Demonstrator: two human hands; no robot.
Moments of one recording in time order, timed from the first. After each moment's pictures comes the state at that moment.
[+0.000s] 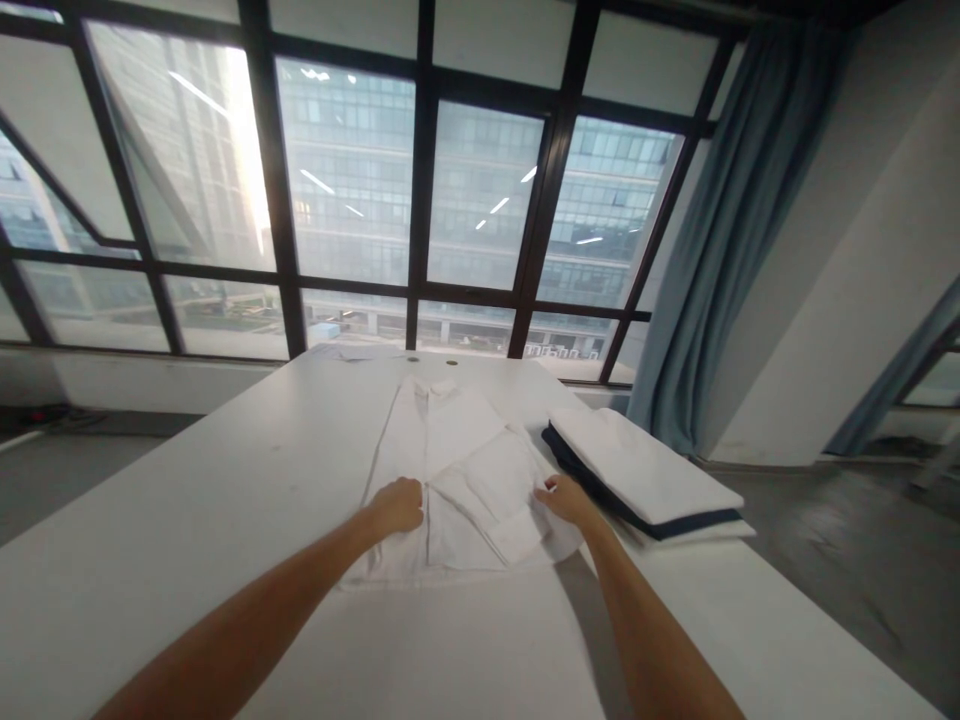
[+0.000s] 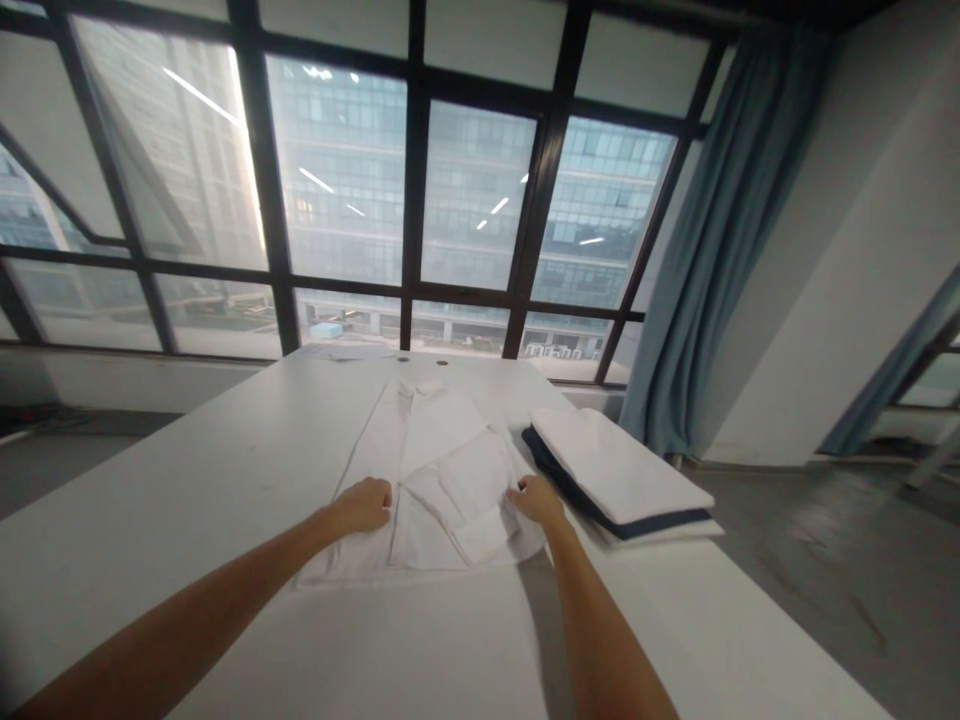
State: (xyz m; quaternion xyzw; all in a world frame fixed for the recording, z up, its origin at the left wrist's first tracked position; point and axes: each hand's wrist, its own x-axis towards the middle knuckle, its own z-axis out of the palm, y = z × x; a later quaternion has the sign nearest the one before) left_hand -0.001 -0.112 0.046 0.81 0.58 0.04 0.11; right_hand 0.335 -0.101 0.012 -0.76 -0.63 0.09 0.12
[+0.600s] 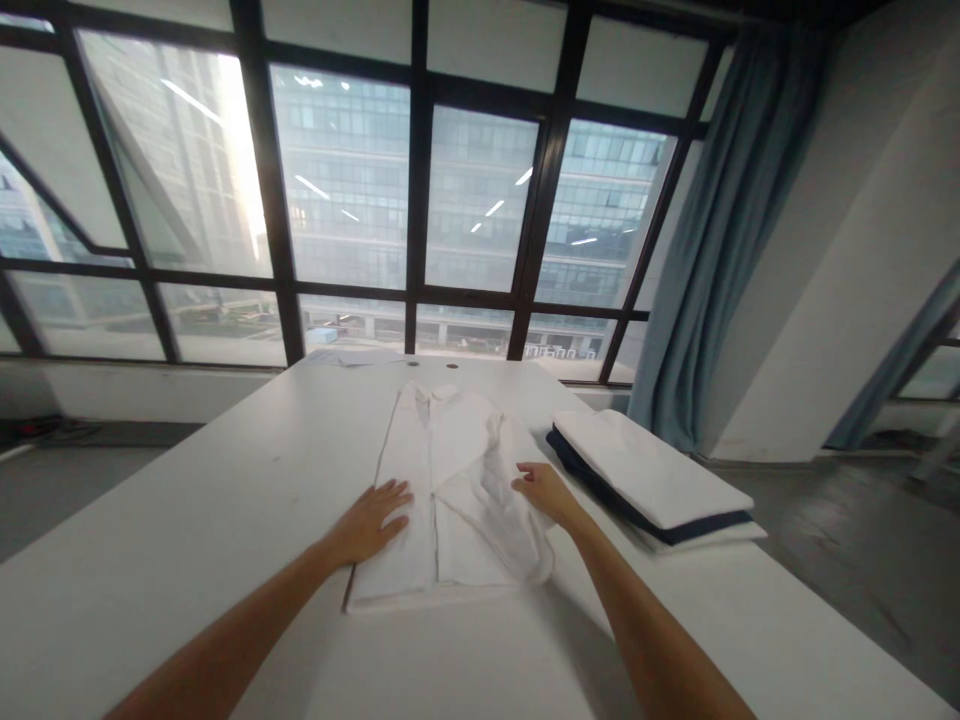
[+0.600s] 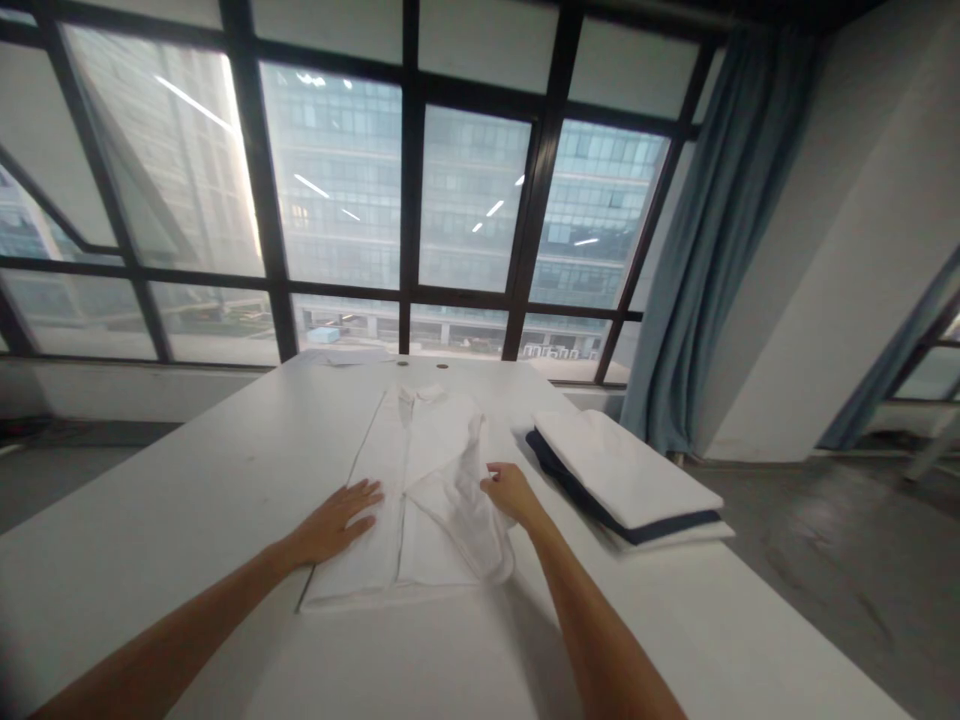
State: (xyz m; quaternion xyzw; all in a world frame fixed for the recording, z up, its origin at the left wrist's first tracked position) left_hand -0.084 -0.096 -0.012 0.88 0.46 0.10 0.08; right_hand 0.261 -0.114 0.061 -0.68 -0.67 0.17 0.25
